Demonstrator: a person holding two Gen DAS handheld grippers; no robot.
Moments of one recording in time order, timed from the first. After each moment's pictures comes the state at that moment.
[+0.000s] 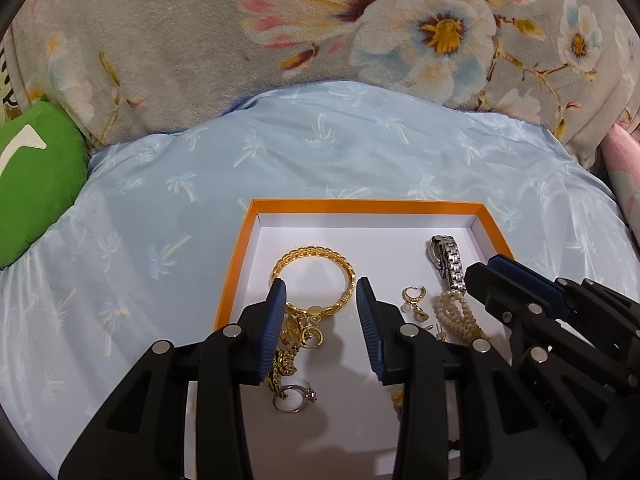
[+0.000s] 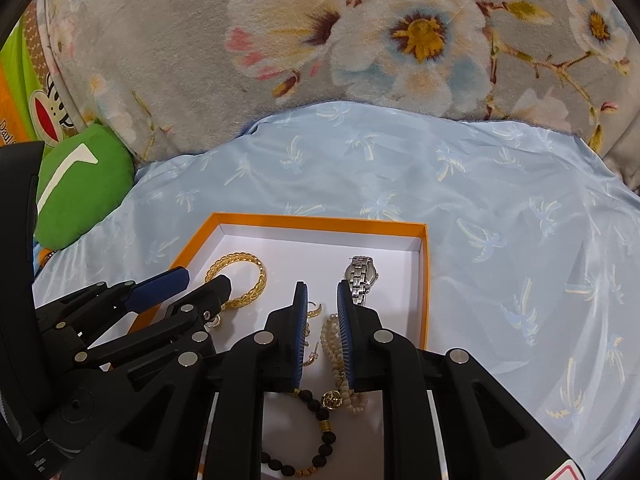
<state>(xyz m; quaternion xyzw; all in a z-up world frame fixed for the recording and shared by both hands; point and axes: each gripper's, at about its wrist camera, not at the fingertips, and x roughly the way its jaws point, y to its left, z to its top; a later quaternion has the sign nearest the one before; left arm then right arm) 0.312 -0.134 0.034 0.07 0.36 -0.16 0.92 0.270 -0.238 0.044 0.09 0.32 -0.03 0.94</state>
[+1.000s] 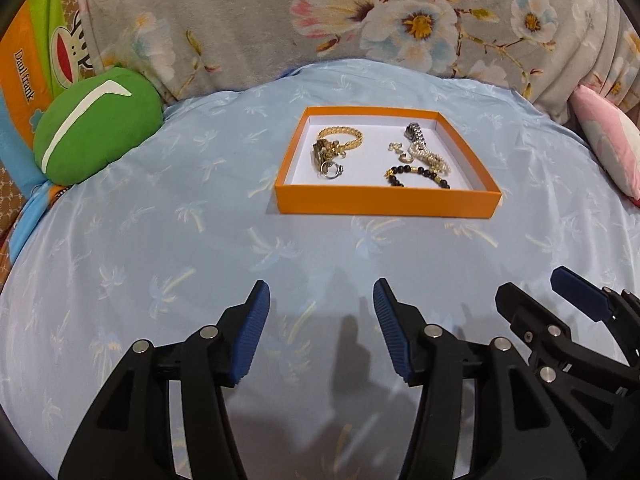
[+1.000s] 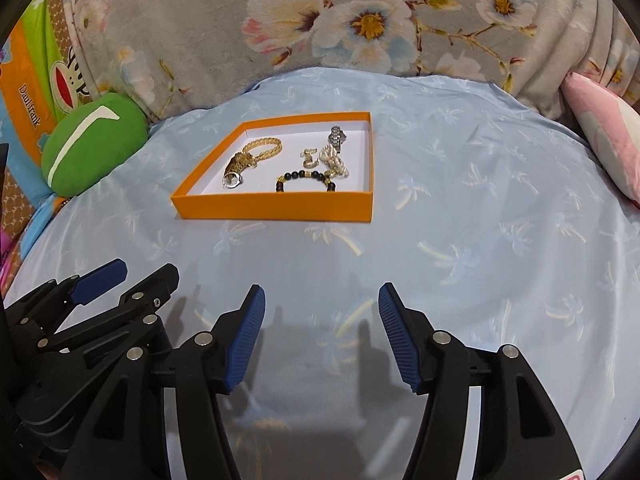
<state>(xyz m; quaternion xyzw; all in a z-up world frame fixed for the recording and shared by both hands) 0.116 -0.058 0.021 0.08 0.36 -0.12 0.92 0.067 -0.176 0.011 0.09 0.34 -0.09 0.93</state>
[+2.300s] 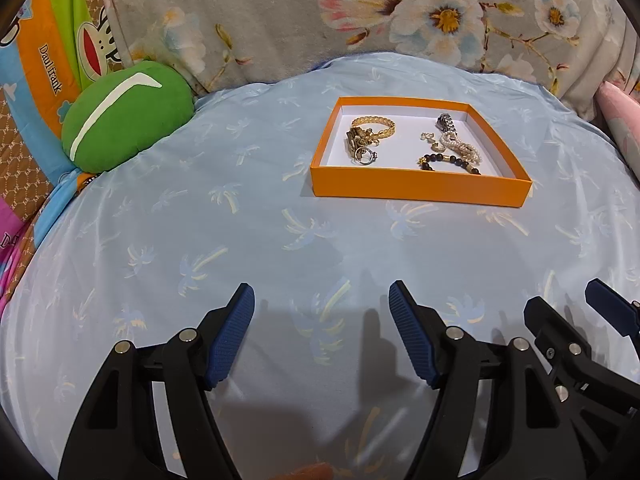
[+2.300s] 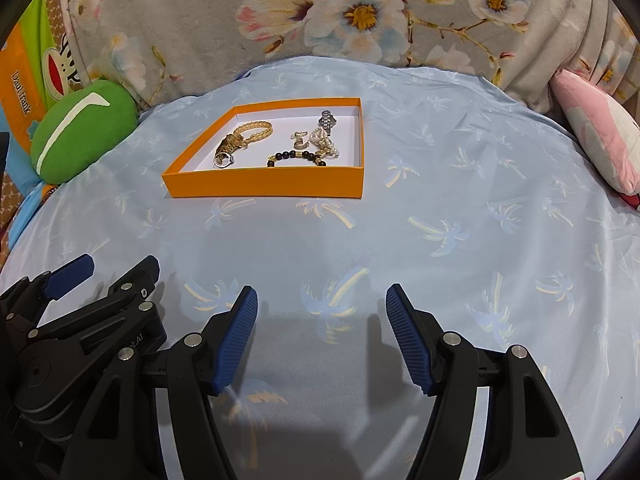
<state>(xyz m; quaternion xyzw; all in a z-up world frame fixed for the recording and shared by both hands) 0.112 -0.050 0.015 0.09 0.36 -0.06 0.92 0.061 -0.169 0.004 0.08 0.36 -0.11 0.92</state>
